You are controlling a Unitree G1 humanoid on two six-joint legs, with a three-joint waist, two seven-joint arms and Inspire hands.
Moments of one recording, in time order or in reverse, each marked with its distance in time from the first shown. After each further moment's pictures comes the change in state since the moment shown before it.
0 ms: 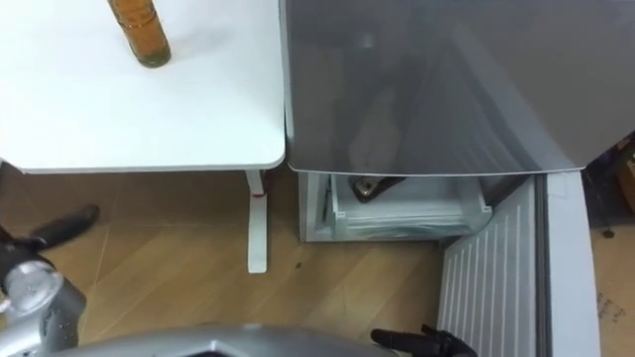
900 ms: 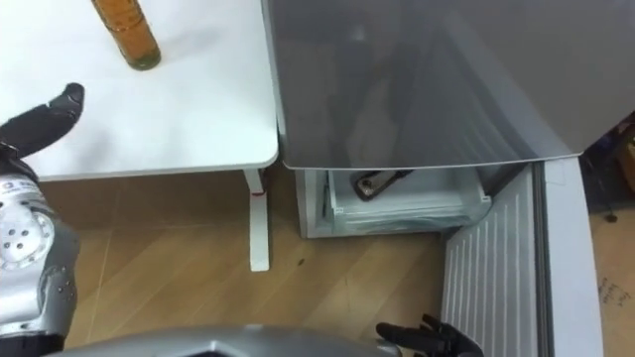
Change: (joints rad) left arm -0.069 0.019 -0.113 -0.145 -0.072 -0.128 -0.160; right arm -0.010 0.003 -0.100 0.046 -0.082 -0.072 0.083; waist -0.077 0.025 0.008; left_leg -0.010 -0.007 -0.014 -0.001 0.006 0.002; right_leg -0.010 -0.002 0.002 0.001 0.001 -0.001
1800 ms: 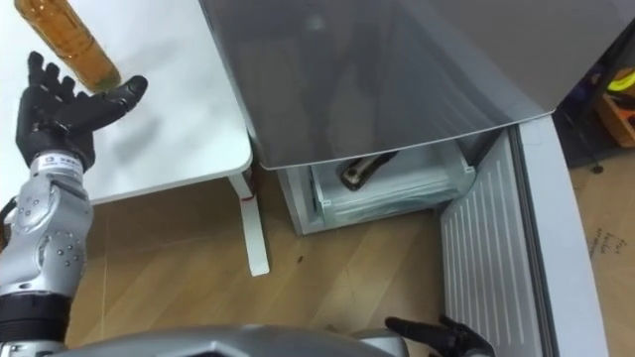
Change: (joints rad) left arm -0.140 0.031 0.000 0.105 -0.219 0.177 -0.229; right arm -0.023 -0.003 -0.075 -0.003 -0.030 0.050 -0.095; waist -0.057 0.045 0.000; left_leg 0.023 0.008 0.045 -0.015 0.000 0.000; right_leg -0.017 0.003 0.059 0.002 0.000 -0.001
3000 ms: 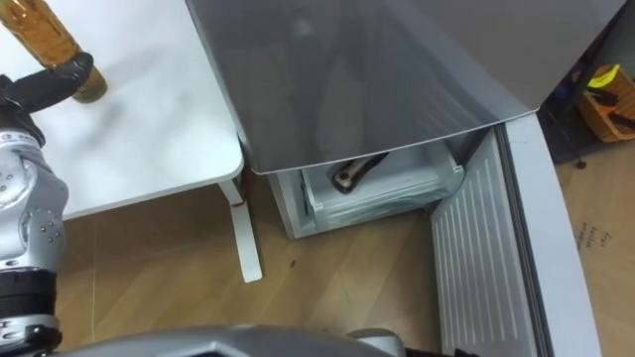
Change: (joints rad) left arm -0.093 0.013 0.108 0.022 0.187 0.004 0.154; right arm 0.041 -0.002 -0.024 0.037 -0.076 0.022 -0.066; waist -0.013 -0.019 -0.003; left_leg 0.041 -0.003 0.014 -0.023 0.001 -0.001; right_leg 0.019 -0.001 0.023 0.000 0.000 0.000
